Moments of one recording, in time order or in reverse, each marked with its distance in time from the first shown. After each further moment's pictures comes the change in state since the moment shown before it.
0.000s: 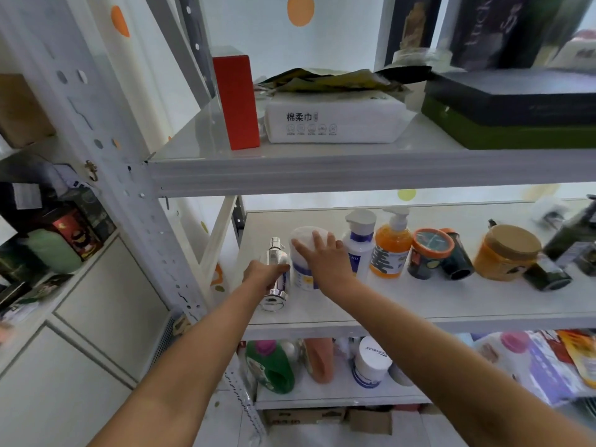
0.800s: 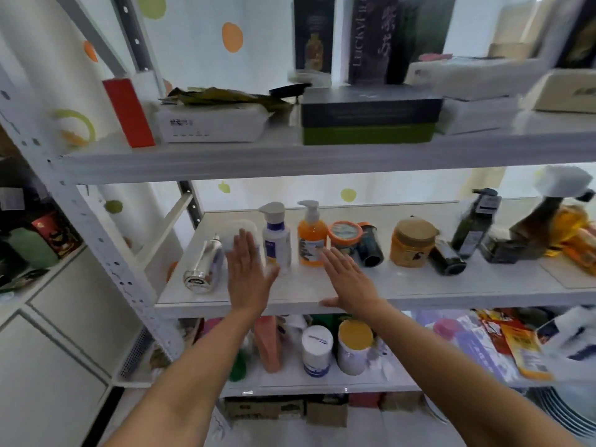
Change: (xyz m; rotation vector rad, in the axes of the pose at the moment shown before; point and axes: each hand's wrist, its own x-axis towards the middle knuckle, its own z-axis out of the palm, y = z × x) left_hand -0.142 -0.014 0.126 0.702 0.492 0.834; right_hand -0.157 0.185 0.028 0.206 -0.038 -0.084
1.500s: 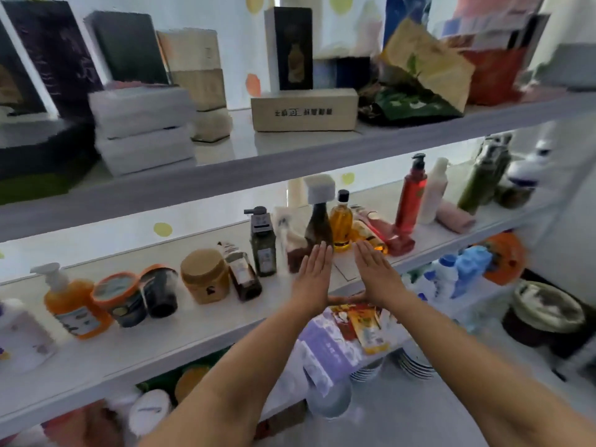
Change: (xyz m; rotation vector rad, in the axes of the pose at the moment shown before) left_hand -0.048 0.513 0.154 -0.086 -0.562 0.735; right_hand -0.237 0.407 -0.064 -0.066 0.064 0.538
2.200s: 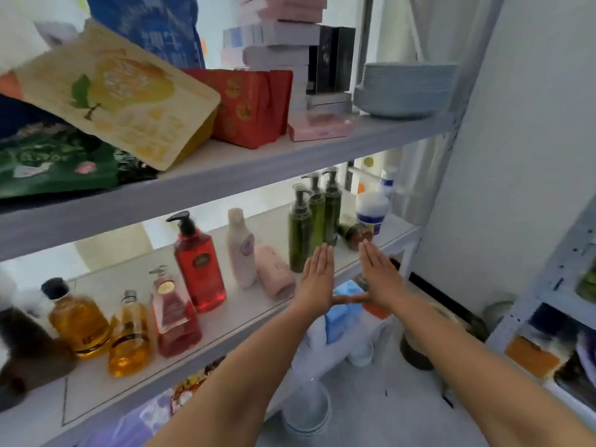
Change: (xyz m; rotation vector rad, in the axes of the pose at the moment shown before) left_hand 0.384 0.407 0.096 -0.118 -0.040 0.145; right_hand 0.034 0.546 -0.043 0.026 -0.009 0.265
